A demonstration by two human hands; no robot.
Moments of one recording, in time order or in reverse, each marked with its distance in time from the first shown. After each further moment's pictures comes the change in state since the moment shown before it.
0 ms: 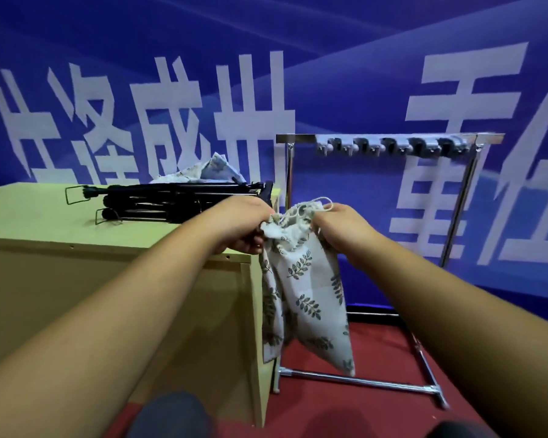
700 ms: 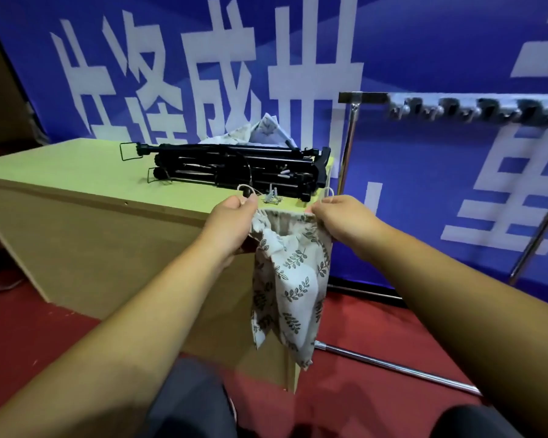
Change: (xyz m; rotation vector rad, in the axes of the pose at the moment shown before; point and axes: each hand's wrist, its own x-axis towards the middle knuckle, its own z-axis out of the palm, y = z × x) left_hand 0.024 -0.140 -0.051 -0.278 0.453 -0.070; right_hand 0.043 0.015 0.108 -0.020 -0.234 -0.013
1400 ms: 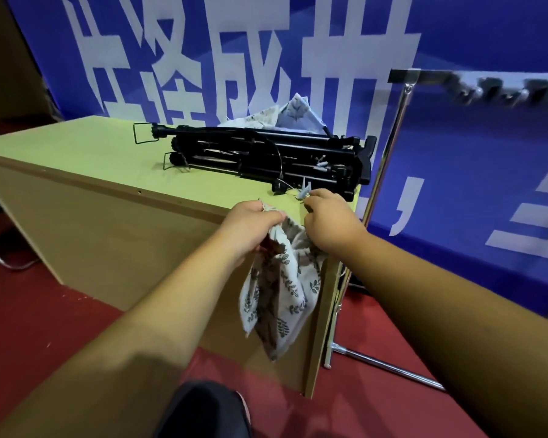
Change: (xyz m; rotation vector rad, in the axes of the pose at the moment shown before) left_hand 0.063 -0.032 -0.026 0.143 -0.126 -0.062; right_hand 0.094 0.012 0.092 -0.792 0.007 -0.306
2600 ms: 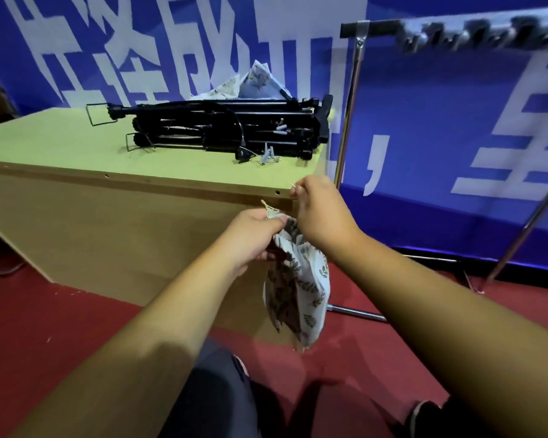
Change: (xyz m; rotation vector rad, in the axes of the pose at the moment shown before) left_hand -0.063 -0.027 0.076 -0.074 -0.160 -0.076; right_hand -0.104 0.011 -0.010 0.410 0.220 0.115
